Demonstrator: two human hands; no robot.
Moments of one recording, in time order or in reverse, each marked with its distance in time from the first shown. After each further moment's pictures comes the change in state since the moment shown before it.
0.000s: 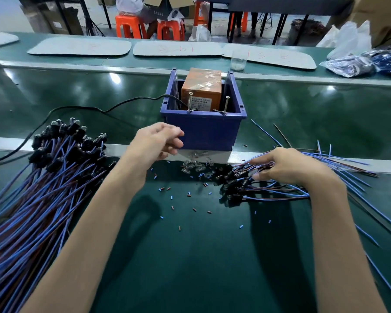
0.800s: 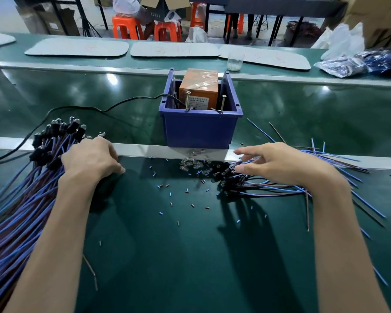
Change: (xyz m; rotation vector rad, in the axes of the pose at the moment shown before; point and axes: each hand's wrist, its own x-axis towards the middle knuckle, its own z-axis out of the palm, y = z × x) left_hand 0.011 -0.026 -0.079 1.187 0.290 -0.278; right_hand -0.030 -0.023 -0.005 0.043 -0.006 -0.232
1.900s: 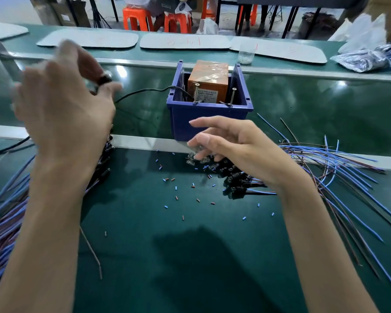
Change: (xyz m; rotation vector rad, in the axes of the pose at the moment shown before) left_hand -0.028 0.014 -0.055 -0.584 0.732 0.224; right_hand 0.002 -0.058 0.022 0.707 0.069 -0.459
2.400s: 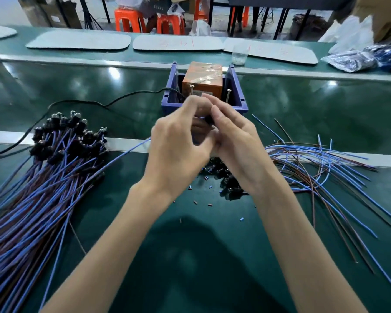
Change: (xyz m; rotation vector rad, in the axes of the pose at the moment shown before) left_hand -0.085 0.075 0.037 -0.519 -0.388 0.323; right_hand 0.016 0.011 0.016 0.733 0.208 -0.051
